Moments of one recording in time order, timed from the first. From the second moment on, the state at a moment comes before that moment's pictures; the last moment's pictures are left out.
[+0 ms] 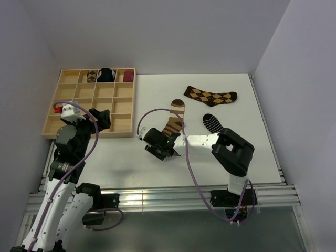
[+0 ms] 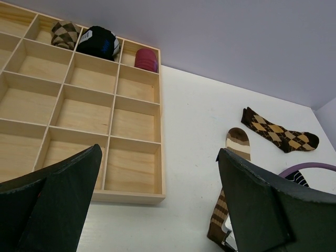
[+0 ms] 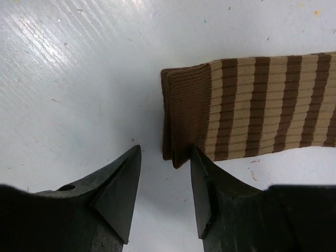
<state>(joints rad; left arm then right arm) -0.21 0.57 0.68 -0.16 -0.14 -0.39 1.04 1.82 1.10 -0.34 0.23 -0.03</state>
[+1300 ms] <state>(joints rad) -0.21 0.72 0.76 -0.29 -0.10 -0.47 1.00 1.89 1.18 -0.30 0.17 0.00</state>
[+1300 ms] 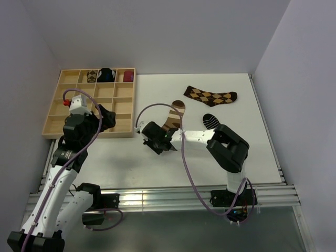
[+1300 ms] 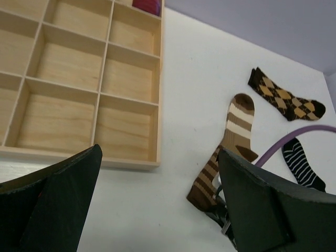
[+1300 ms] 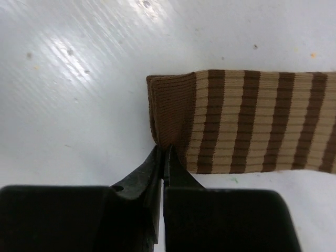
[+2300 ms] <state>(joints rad) -0.57 1.15 0.65 -0.25 -0.20 -1.06 0.64 2.01 1.18 -0.14 -0.71 0.33</state>
